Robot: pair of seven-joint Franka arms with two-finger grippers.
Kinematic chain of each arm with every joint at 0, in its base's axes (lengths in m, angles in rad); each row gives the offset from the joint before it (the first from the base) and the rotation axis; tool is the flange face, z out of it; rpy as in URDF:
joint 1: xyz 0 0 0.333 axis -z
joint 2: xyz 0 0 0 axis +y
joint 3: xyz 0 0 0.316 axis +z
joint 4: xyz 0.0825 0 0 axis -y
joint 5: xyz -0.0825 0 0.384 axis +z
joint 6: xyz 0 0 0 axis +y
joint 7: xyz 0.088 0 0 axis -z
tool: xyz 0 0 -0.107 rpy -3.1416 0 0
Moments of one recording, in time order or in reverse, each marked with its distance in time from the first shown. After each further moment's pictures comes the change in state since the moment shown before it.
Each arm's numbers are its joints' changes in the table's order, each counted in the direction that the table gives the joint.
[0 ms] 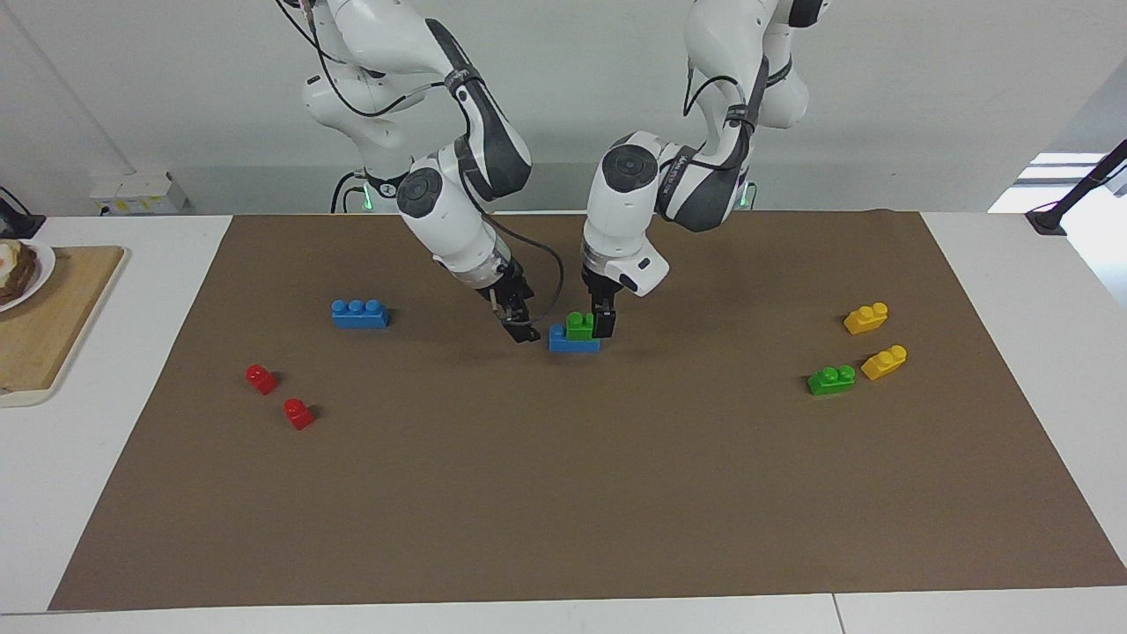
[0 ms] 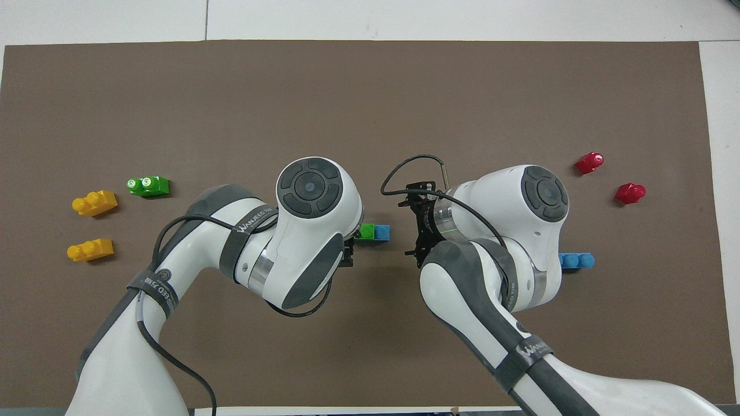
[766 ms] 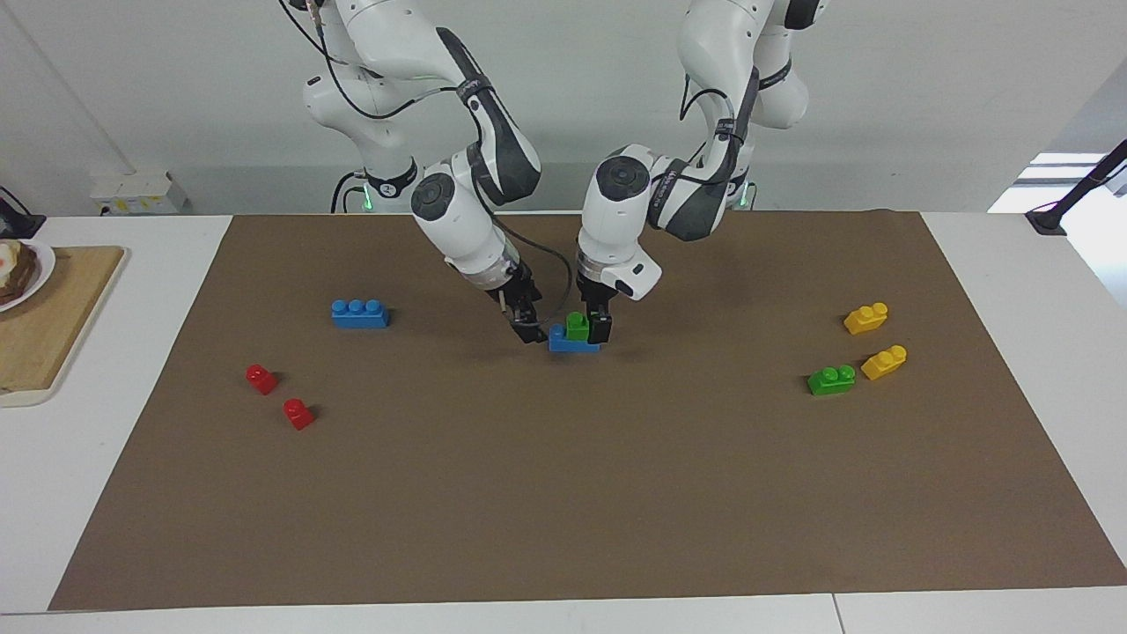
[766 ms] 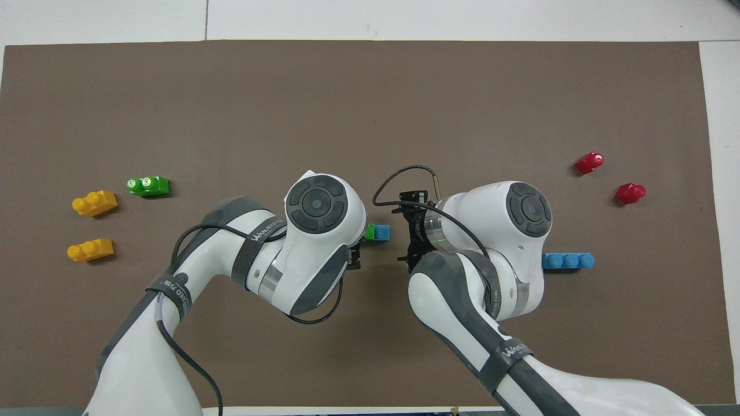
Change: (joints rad) left arm 0.017 0.014 0.003 -0.056 0.000 -0.099 -0.084; right arm -0.032 0.022 0.000 -0.040 0.040 -0.078 -0.002
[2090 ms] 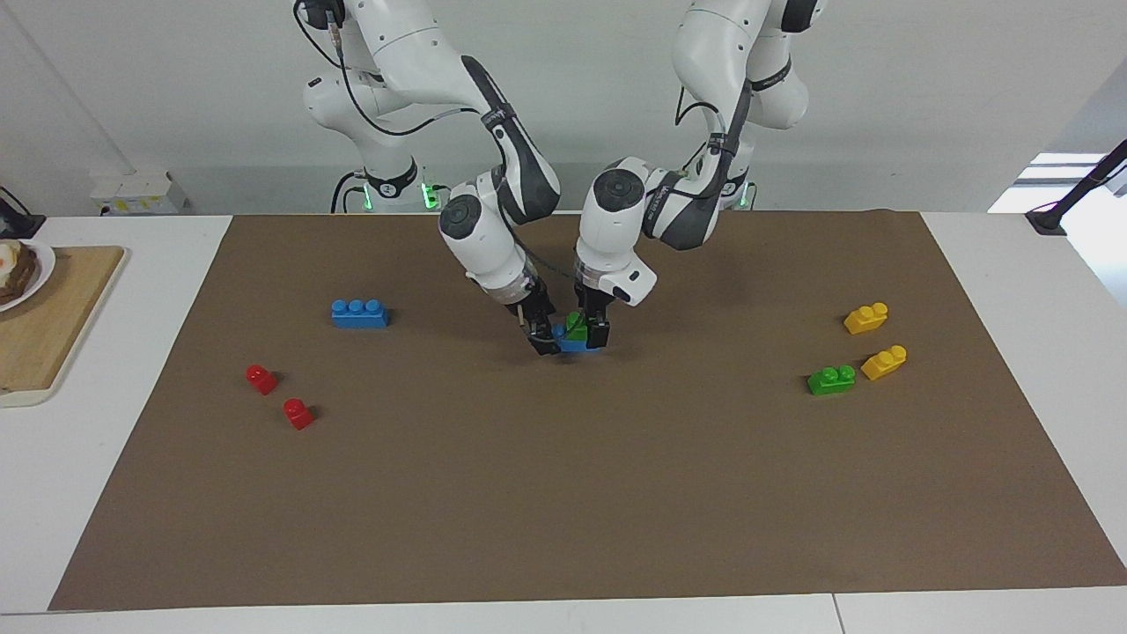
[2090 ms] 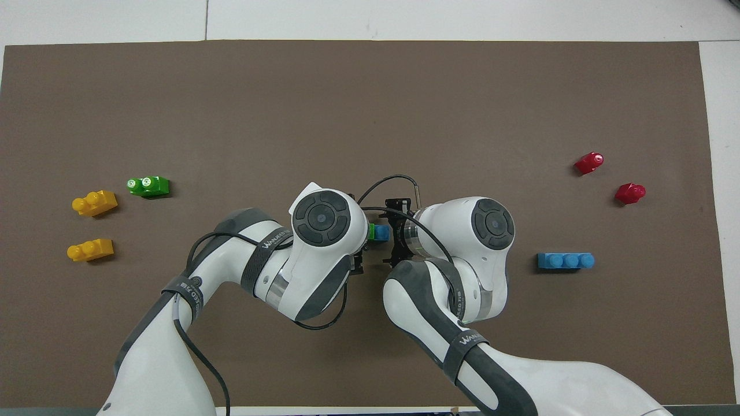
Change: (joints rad) left arm 0.012 0.016 -0.003 -0.062 0.000 -0.088 -0.034; right arm -0.069 0.101 0.000 -0.003 0.042 -0.148 -0.002
